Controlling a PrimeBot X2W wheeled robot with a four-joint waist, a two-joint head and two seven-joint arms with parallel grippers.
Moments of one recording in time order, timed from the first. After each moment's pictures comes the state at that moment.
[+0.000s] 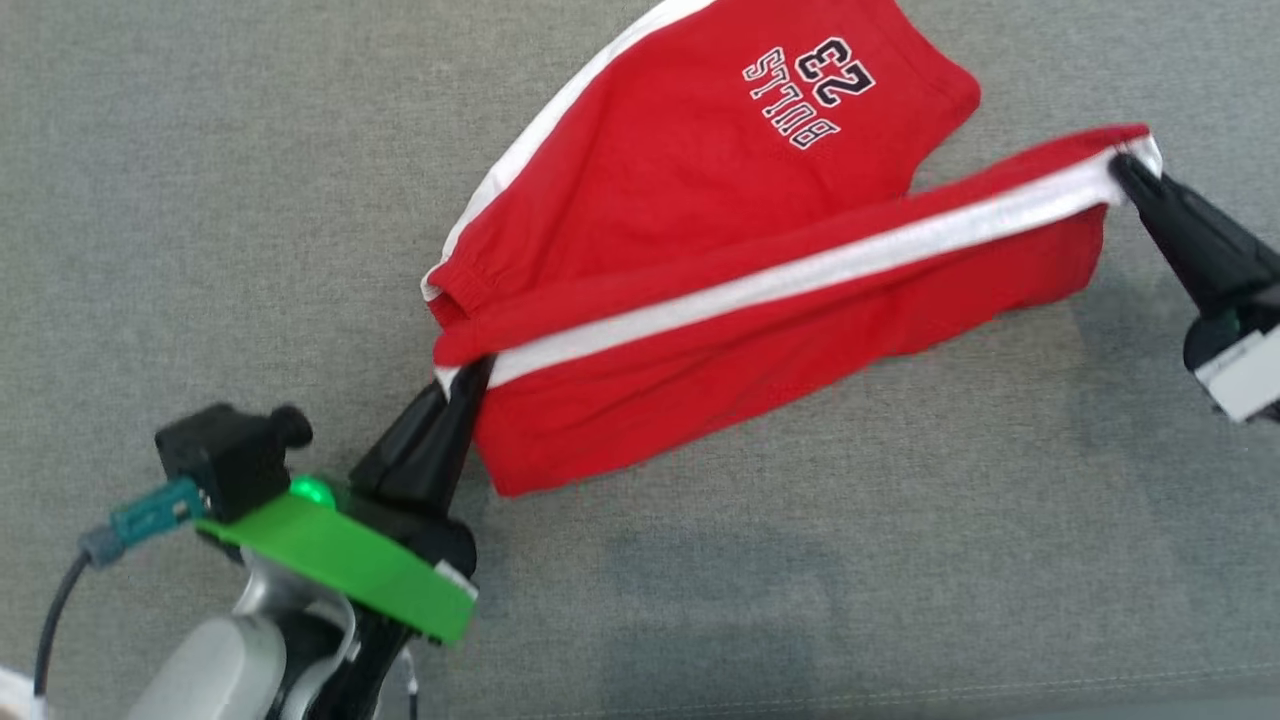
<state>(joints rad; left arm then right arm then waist) -0.14 0.43 -0.46 -0.32 -0.84 0.06 0.04 -0.34 -0.81 0.31 -0.13 1.19 0.13 0.00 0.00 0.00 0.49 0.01</state>
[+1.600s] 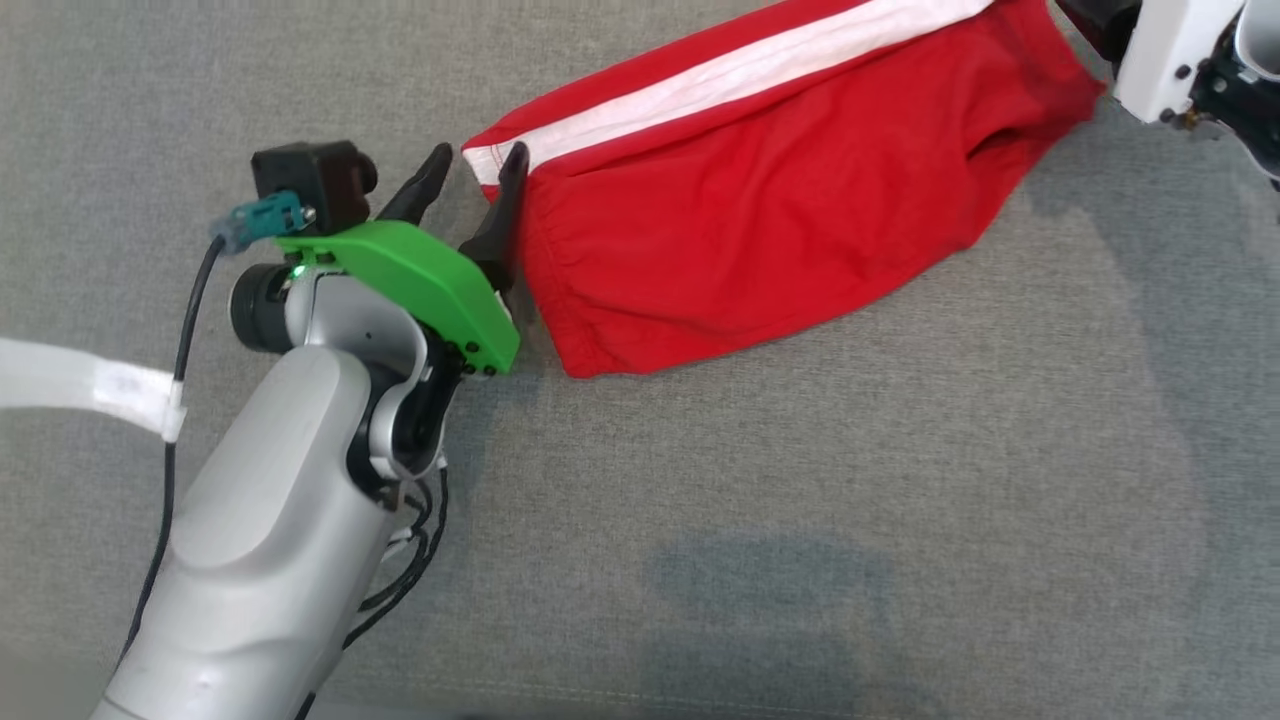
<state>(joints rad) -0.72 0.20 -0.53 0.33 -0.80 0.11 0.11 -1.19 -0.60 0.70 0.58 0.94 0.13 0.38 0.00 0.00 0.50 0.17</state>
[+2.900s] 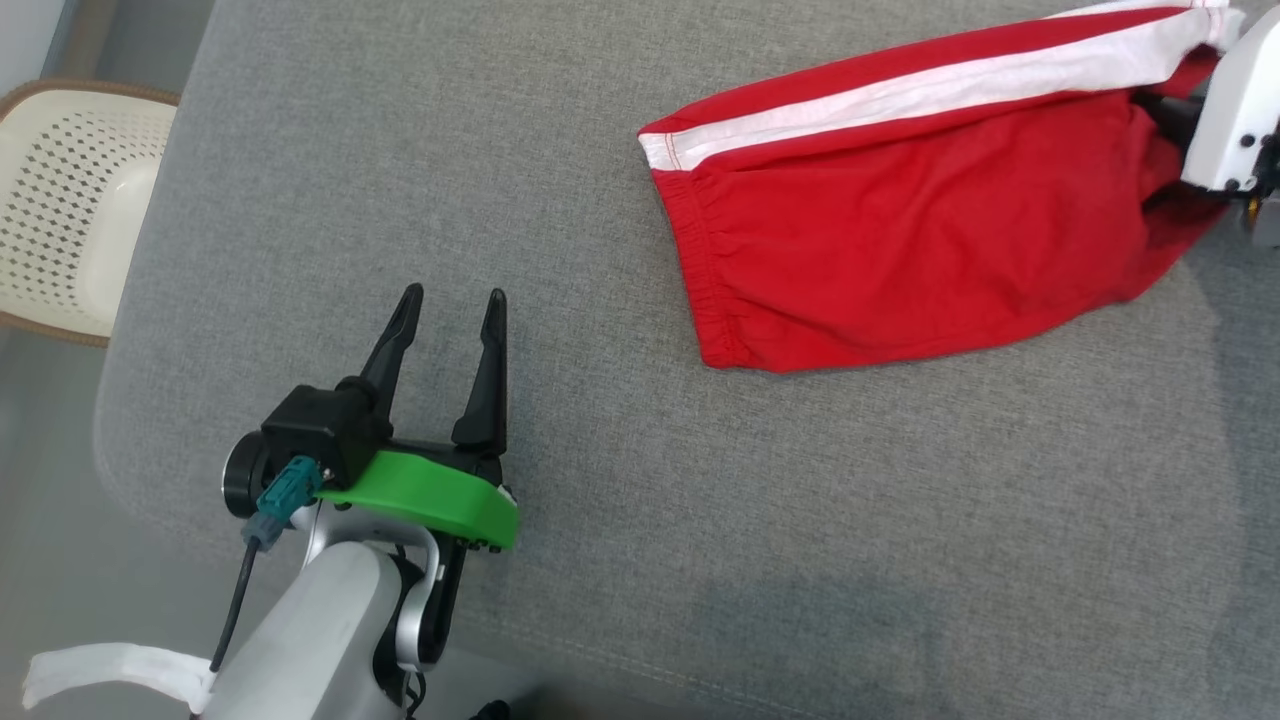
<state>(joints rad) -0.40 0.26 -0.57 0.16 -0.61 0.20 -0.25 -1.04 -0.58 0.42 0.69 0.84 0.13 0.71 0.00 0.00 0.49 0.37</state>
